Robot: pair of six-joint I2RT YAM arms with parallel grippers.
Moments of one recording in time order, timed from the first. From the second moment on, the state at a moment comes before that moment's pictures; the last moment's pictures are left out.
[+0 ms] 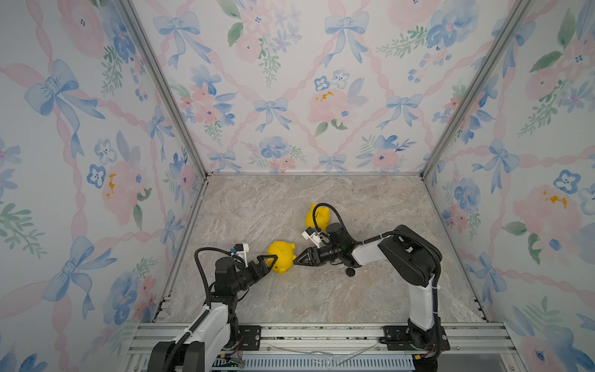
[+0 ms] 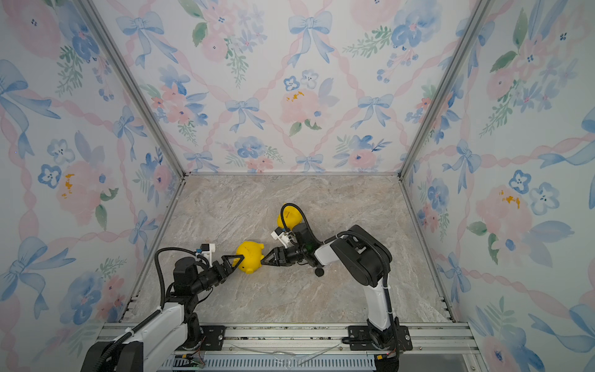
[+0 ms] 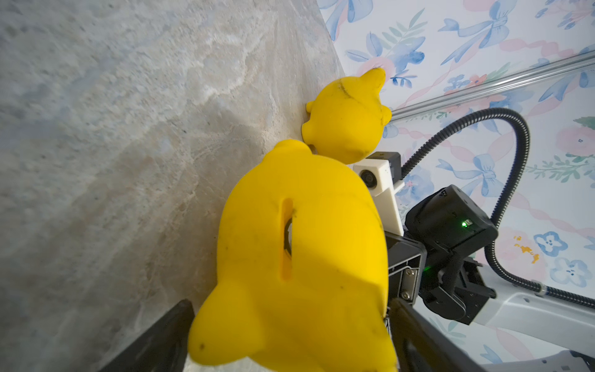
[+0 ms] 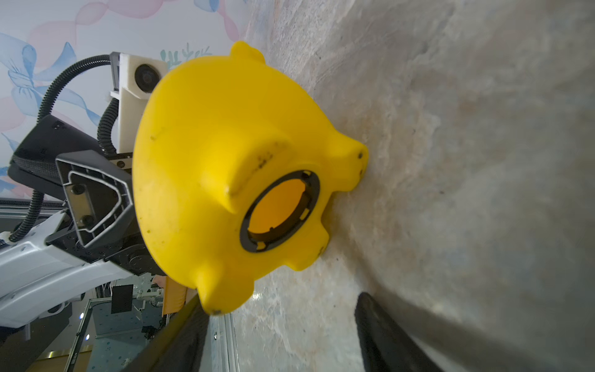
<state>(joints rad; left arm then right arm) -0.01 0.87 0.01 0.40 0.70 -0.86 0.71 2.03 0.89 0.54 -0.90 0.72</state>
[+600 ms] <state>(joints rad) 0.00 0.93 0.01 0.43 0.72 -0.86 0.71 2.03 0.89 0.54 -0.90 0.72</state>
